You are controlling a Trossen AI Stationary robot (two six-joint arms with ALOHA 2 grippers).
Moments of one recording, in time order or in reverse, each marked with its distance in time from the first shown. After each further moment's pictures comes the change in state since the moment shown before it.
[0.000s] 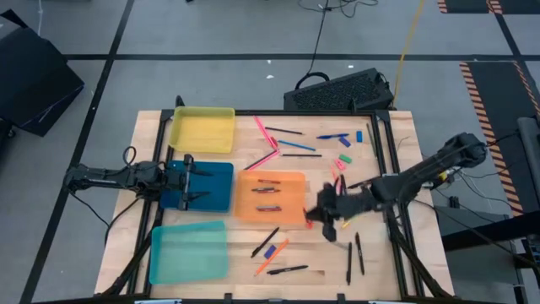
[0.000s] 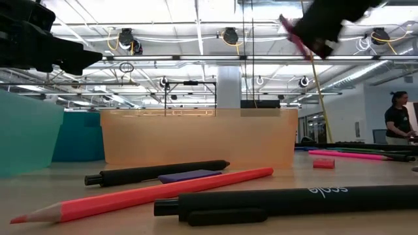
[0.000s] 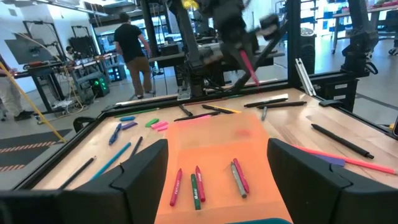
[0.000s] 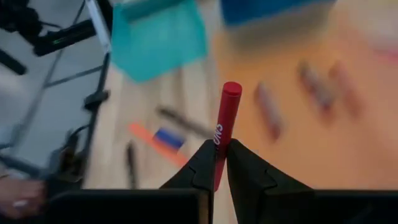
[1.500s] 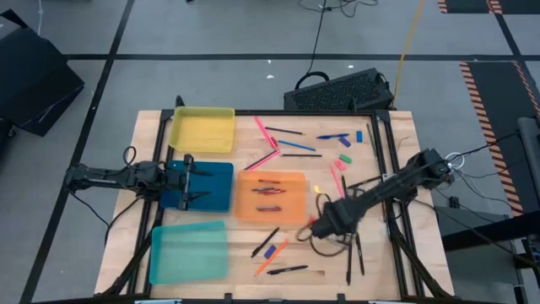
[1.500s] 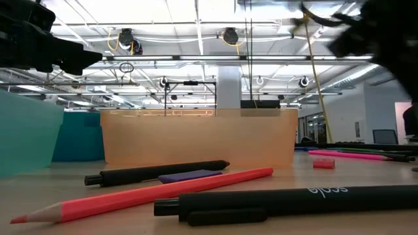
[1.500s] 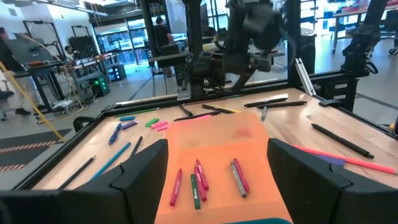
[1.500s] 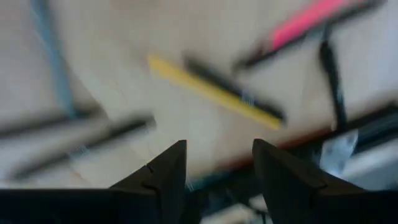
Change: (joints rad) left arm 0.000 0.000 0.000 0.000 0.000 0.000; right arm 0.082 0.486 0.441 -1.359 -0.277 0.232
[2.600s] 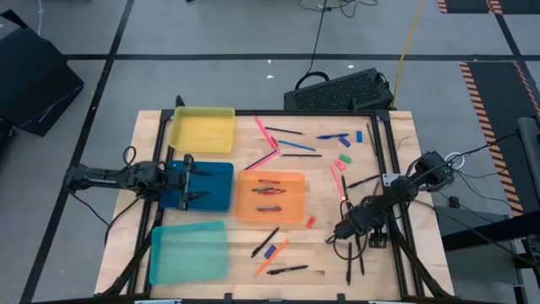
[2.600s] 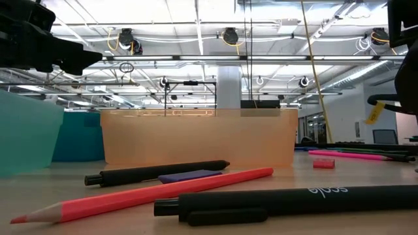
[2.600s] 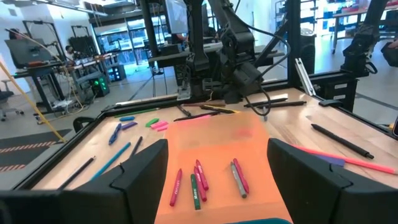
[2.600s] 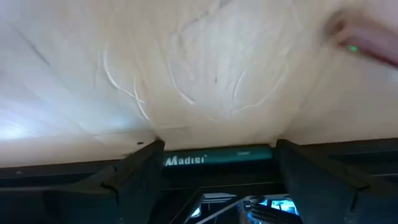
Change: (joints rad) left arm 0.000 0.000 0.000 0.001 0.000 0.000; right arm 0.082 0.000 -0.518 0.358 -0.352 -0.199
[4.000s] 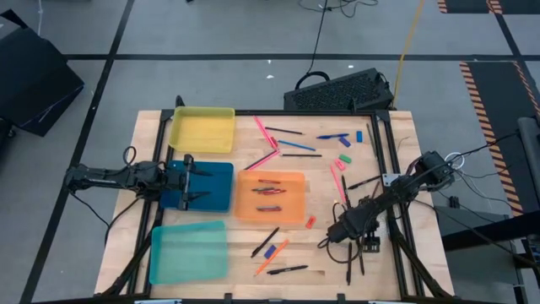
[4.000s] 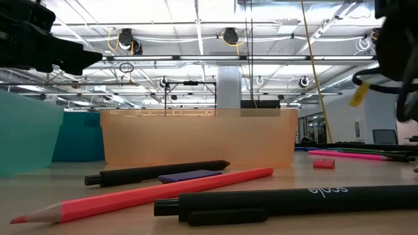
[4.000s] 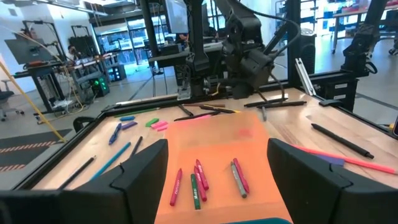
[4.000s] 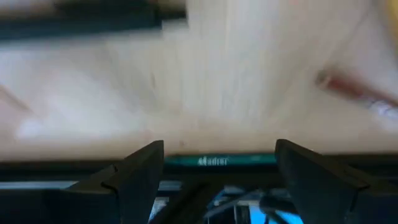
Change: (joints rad) left arm 0.000 0.000 0.000 -0.001 0.000 0.000; right arm -0.001 0.000 0.144 -0.084 0.027 -0.047
